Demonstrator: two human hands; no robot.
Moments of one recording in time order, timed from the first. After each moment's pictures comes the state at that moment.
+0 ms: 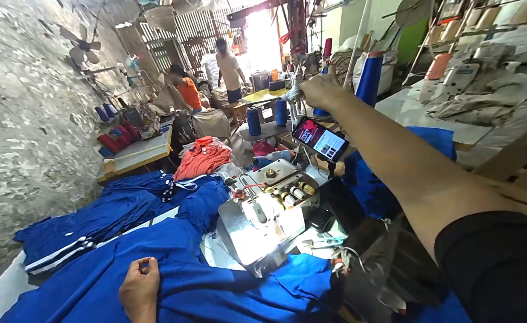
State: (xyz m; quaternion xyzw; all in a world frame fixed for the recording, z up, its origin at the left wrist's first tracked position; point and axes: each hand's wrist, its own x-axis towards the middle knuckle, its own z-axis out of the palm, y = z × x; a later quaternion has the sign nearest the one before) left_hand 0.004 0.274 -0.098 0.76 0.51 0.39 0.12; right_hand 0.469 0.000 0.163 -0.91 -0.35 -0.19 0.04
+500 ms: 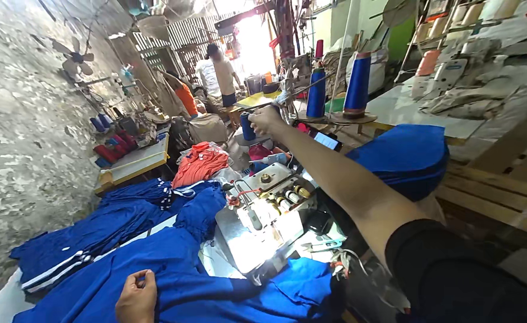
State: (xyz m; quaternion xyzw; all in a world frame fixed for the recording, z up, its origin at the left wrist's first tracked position) left_hand 0.004 0.274 -0.098 0.76 0.51 0.39 0.11; right_hand 0.415 0.084 0.127 -0.77 -0.32 0.07 0.55
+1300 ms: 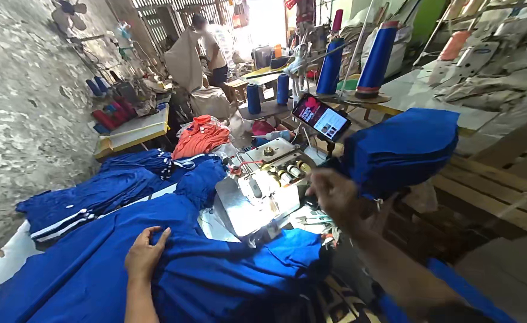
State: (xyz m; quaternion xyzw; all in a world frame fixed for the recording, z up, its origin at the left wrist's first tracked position) left_hand -0.015 0.276 -0.096 0.85 0.42 0.28 0.15; right_hand 0.282 -0.071 -0.072 -0.62 -0.43 -0.24 0.61
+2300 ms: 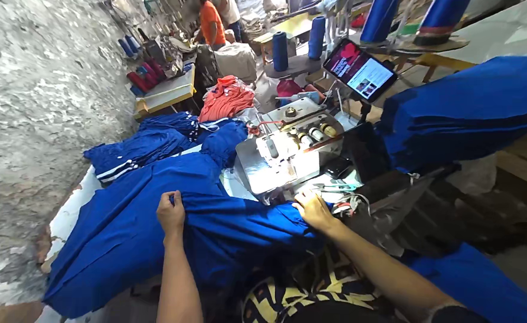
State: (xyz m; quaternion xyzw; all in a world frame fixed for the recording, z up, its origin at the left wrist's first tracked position) left_hand -0.032 0.232 -0.101 0.80 0.46 0.38 0.09; right_hand 0.228 -0.042 -0.192 -0.79 -0.51 0.04 0.34
